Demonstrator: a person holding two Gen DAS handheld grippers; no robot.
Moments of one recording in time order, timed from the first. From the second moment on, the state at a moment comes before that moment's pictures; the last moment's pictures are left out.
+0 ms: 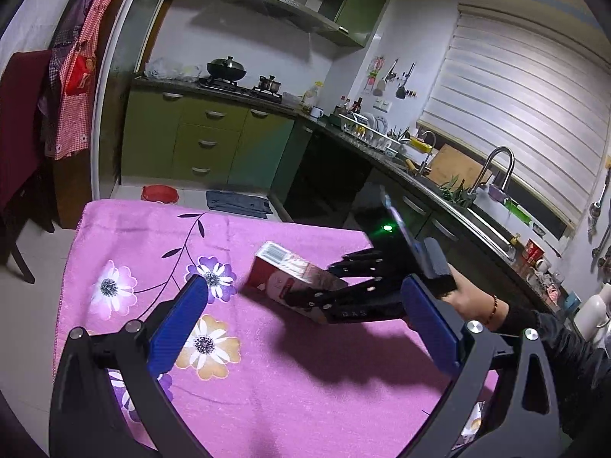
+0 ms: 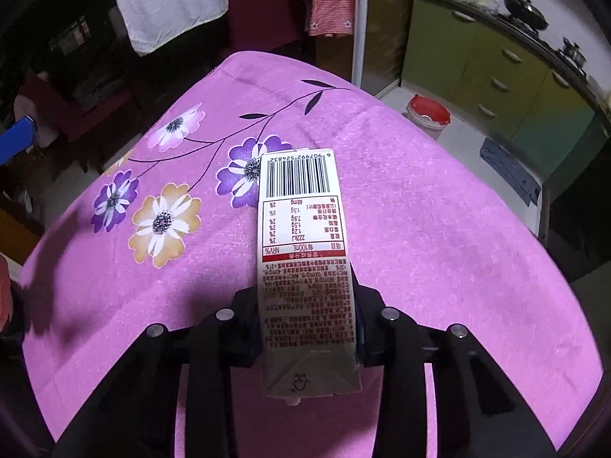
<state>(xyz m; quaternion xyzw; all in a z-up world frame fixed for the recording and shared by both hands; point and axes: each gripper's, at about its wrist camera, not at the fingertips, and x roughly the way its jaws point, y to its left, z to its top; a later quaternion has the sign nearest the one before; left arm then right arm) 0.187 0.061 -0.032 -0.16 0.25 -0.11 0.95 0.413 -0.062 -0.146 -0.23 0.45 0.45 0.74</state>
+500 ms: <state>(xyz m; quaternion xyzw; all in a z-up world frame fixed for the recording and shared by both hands) 0.191 0.034 -0.041 -0.13 0.27 -0.14 0.94 0.327 -0.367 -0.054 -0.04 0.44 0.23 0.87</state>
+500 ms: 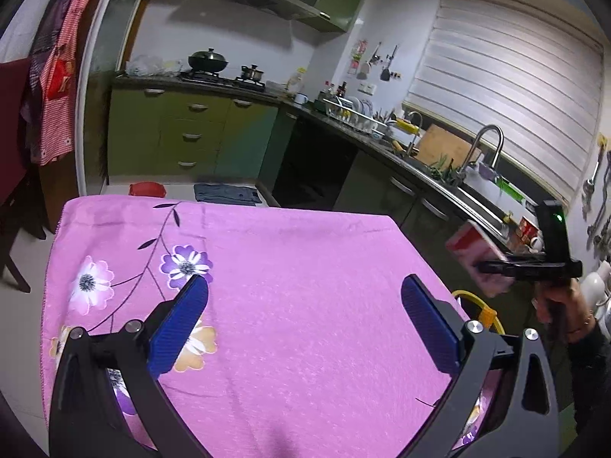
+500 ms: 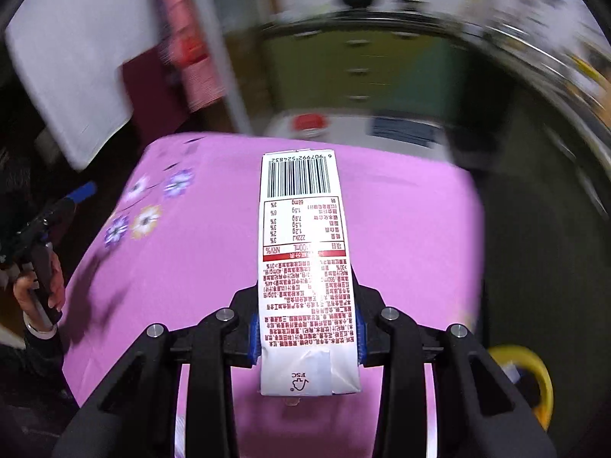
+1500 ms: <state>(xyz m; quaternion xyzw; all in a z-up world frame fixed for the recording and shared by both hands) 0.193 -0.009 -0.053 -0.09 0.31 -0.21 0.92 0.318 -0.548 -0.106 0.01 0.52 -0.05 0.85</state>
